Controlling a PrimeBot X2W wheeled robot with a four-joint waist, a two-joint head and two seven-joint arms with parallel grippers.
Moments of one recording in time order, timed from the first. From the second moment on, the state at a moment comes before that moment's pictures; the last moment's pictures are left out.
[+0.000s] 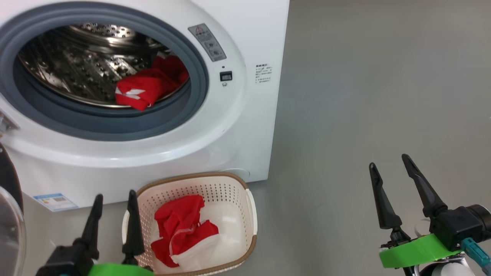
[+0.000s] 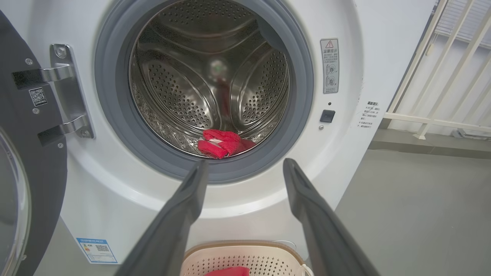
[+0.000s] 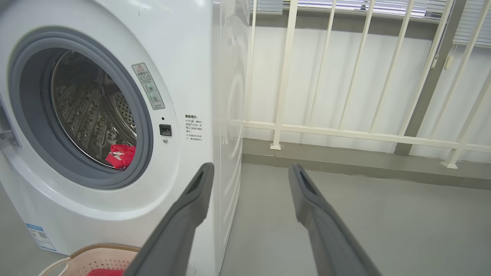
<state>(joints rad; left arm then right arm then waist) -0.02 0.08 -0.06 0.06 -0.30 0.11 -0.24 0.00 -0.04 -0.02 0.02 0.12 0.13 -0.26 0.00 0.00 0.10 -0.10</state>
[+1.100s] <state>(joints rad) -0.66 0.13 -0.03 0.33 -0.32 0.06 -0.25 -0.20 -0.05 0.06 -0.03 0.13 0.13 -0.26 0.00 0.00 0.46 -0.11</state>
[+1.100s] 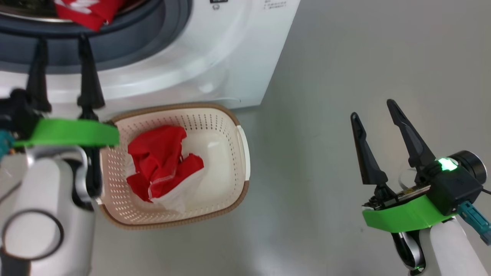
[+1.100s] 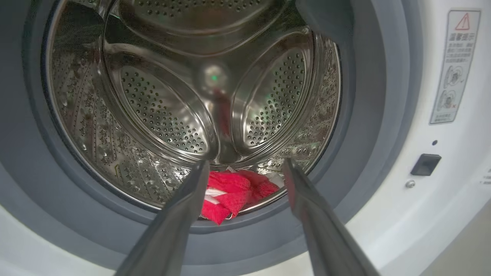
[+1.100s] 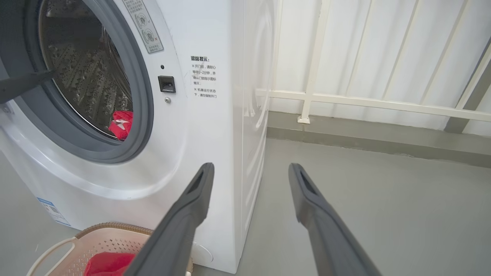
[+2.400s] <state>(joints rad) -1.36 0.27 -0.04 0.95 -0.33 0.03 0.08 -0.32 -0.05 0.13 -0.03 0.17 0.13 -0.26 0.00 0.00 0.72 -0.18</state>
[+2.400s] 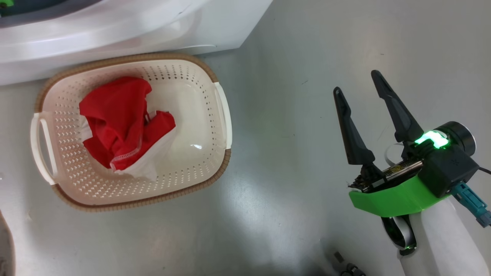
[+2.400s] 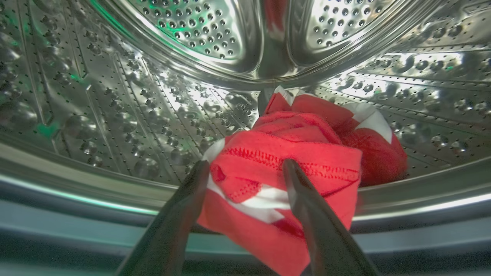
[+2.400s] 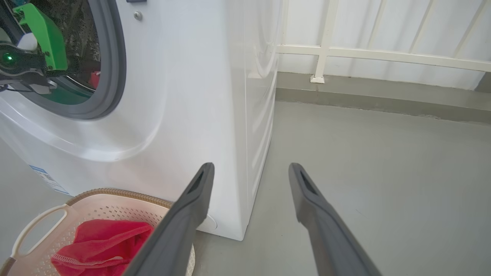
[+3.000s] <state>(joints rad) -1.40 0.28 -0.11 1.06 -0.31 0.02 0.22 -0.32 -0.05 0.15 -0.03 0.18 0.13 -0.26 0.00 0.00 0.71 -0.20</state>
